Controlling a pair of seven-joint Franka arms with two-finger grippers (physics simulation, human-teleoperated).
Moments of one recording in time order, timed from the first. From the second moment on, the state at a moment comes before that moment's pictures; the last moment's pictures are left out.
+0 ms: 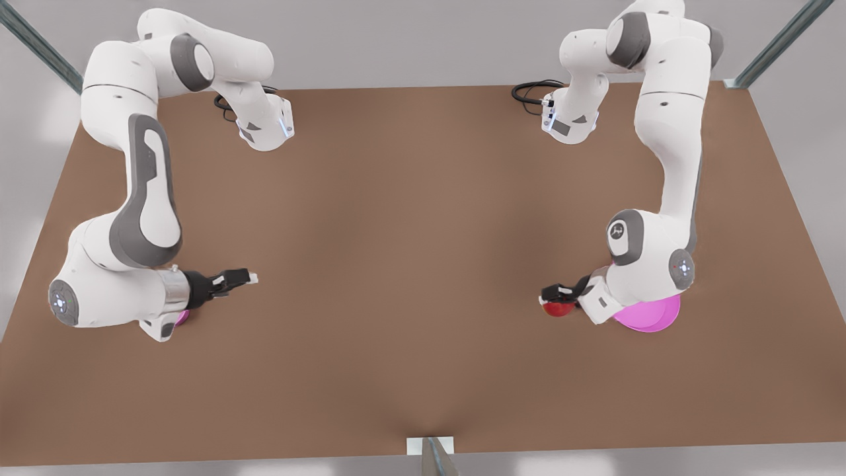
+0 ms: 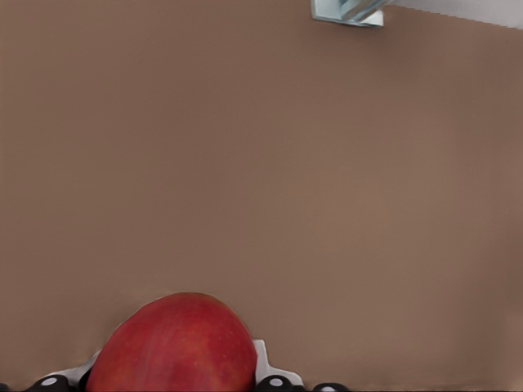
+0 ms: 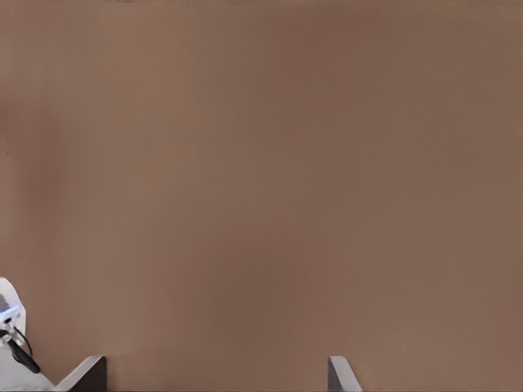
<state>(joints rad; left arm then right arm) -0.05 0.57 -0.25 -1.50 -0.41 2.06 0.09 -0.10 0.63 0.20 -1.12 0.37 1.44 -0.22</state>
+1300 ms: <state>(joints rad) -0.27 1.11 -0.60 -0.98 -1.03 2.23 0.05 -0.31 0.90 0.70 -1.34 0.90 1.90 -1.67</state>
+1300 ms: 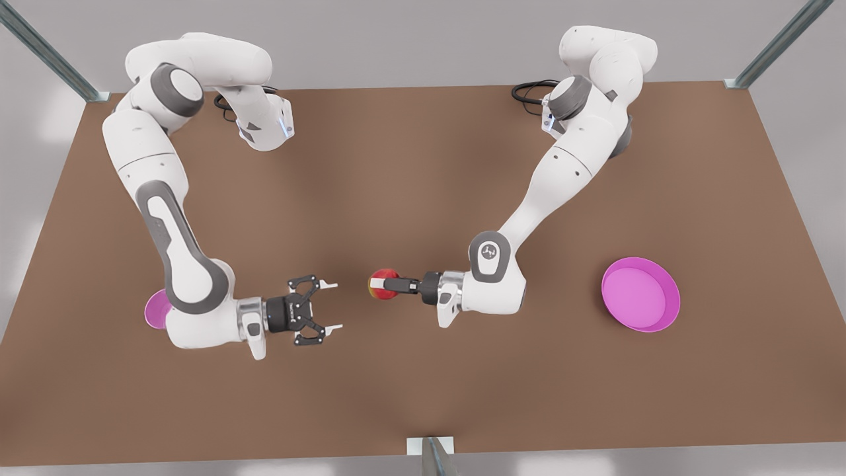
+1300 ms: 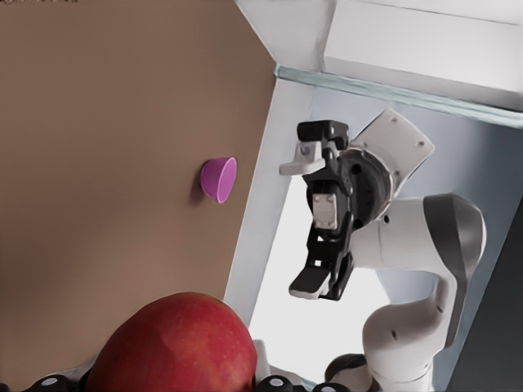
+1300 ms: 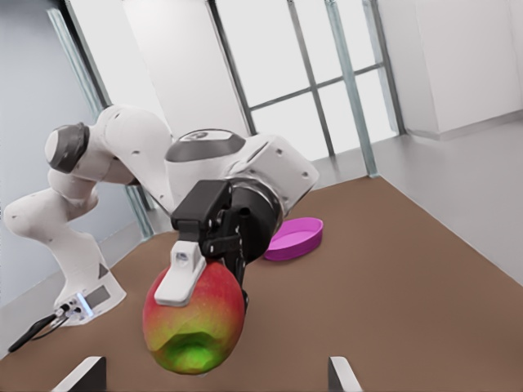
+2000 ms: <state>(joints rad) -0.28 1.11 -0.60 -0.98 -1.03 2.26 0.10 -0.30 0.92 0.76 -1.45 0.96 2.02 -1.90</state>
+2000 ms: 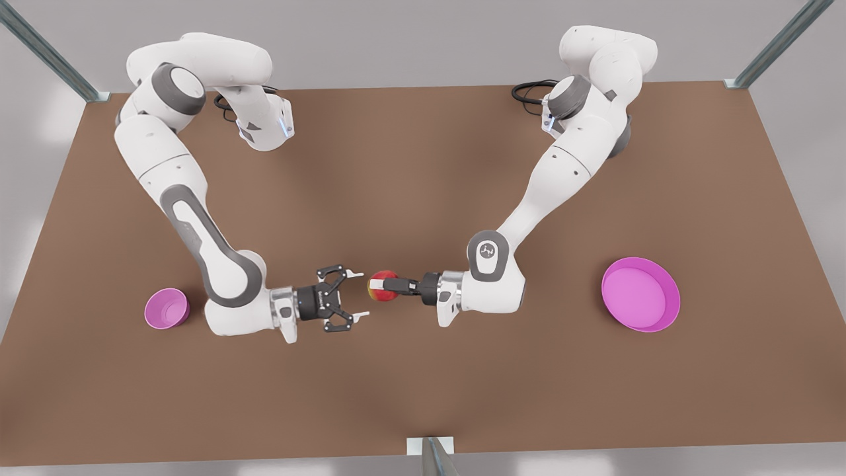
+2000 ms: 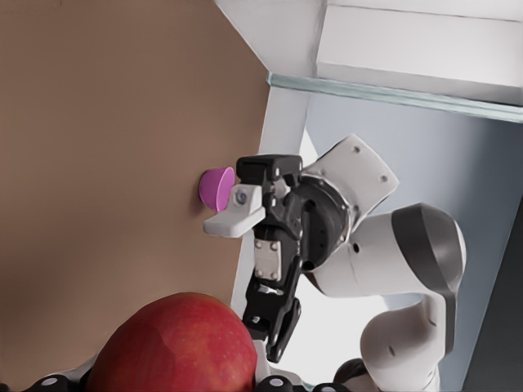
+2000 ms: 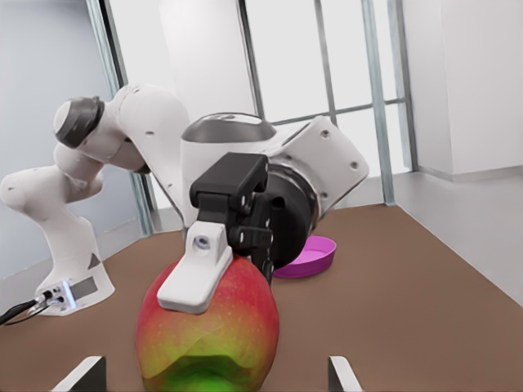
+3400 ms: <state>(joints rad) -0.29 1.12 -0.61 -0.97 -1.03 2.31 0.11 -0.23 0.99 0.79 -1.43 1.05 2.08 -1.99</state>
